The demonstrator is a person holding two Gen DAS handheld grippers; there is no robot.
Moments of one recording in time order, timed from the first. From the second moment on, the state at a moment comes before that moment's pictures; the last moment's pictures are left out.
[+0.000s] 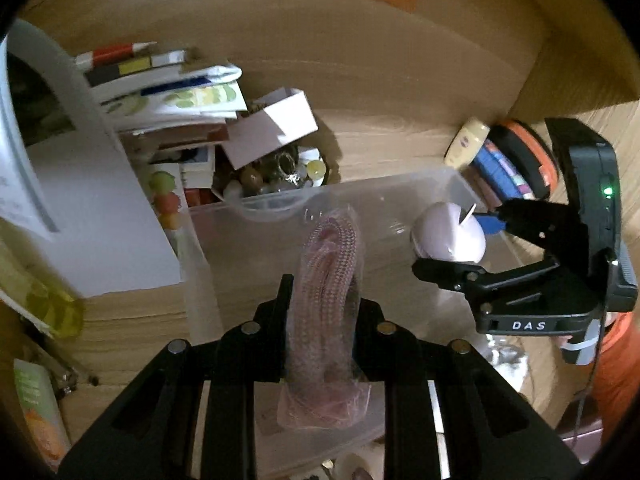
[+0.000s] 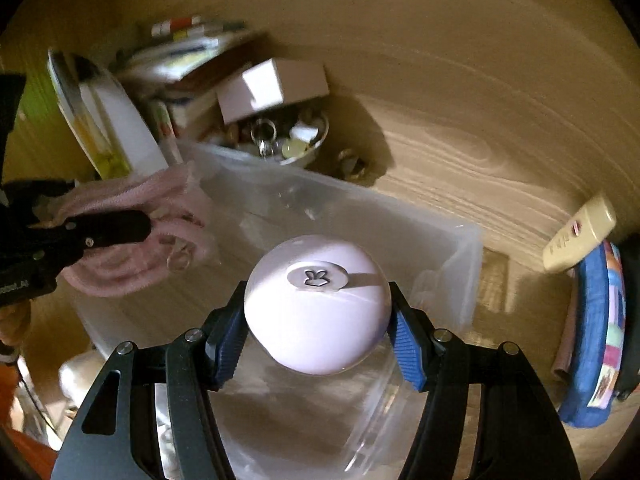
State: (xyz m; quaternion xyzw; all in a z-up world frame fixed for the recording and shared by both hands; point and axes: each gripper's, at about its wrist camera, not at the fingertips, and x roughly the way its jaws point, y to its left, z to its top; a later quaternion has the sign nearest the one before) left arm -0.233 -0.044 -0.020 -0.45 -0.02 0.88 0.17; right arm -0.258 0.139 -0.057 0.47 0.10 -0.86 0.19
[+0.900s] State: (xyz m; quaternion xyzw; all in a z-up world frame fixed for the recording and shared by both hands) left arm -0.216 -0.029 -0.013 -0.42 0.04 0.89 0.17; right arm -0.239 0.126 -0.058 0.47 0.22 -0.85 0.12
